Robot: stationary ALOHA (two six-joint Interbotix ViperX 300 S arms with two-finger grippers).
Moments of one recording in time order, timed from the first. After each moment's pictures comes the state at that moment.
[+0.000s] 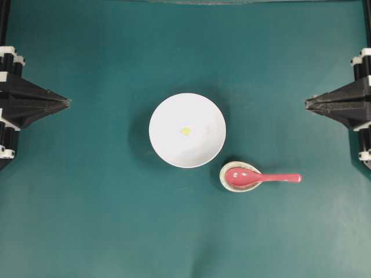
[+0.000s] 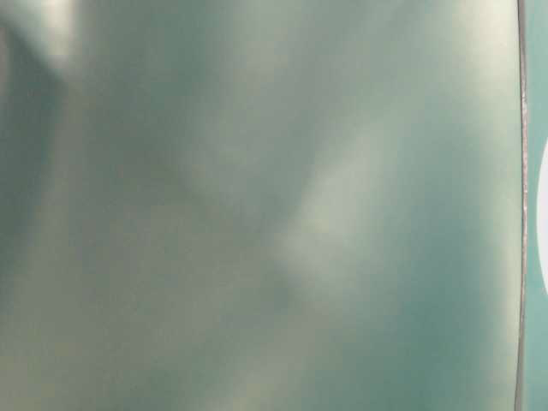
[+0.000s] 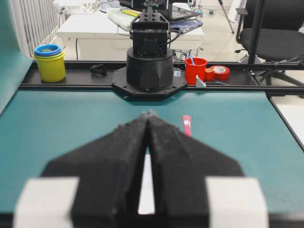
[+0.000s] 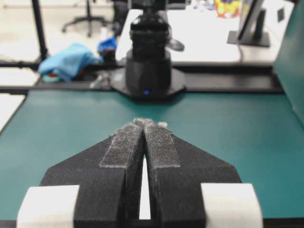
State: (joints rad) left arm 0.00 -0.97 1.18 0.00 -0.29 0.00; right arm 0.00 -0.96 1.17 0.00 -0.29 0.00
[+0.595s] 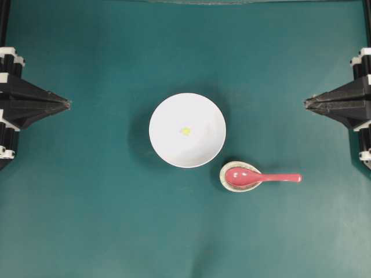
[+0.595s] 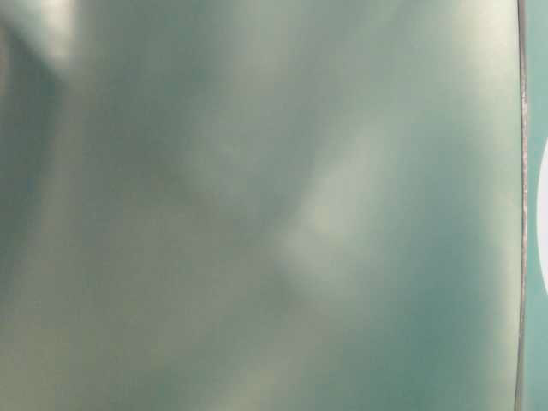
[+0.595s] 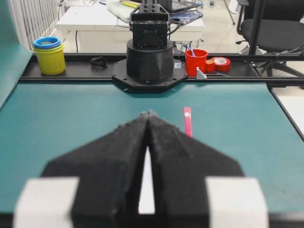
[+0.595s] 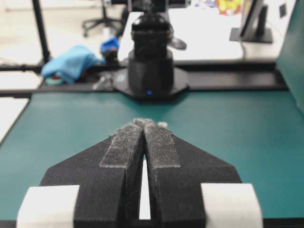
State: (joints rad) left arm 0.00 -0.98 1.18 0.01 -0.26 0.00; right arm 0.00 -0.96 1.16 0.02 -0.28 0.01
